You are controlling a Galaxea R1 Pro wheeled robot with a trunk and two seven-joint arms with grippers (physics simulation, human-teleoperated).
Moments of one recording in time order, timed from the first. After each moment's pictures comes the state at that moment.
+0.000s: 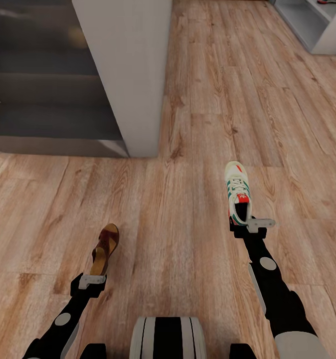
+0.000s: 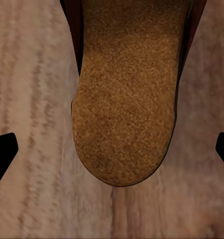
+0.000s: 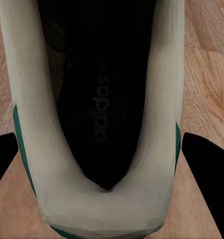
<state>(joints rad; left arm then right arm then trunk) -0.46 0.08 0.20 -0.55 -0.22 -0.33 -0.06 -0.50 -0.01 -0.13 -1.21 0.18 0.00 -0.03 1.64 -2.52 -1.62</state>
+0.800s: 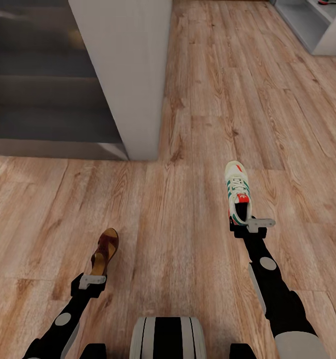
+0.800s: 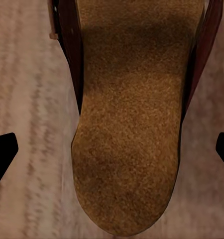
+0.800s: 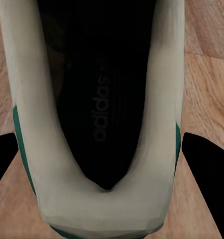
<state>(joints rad) -0.46 0.08 0.19 -0.55 -0.22 -0.33 -0.06 -0.50 -0.01 -0.13 -1.21 0.18 0.00 -0.03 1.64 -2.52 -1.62</state>
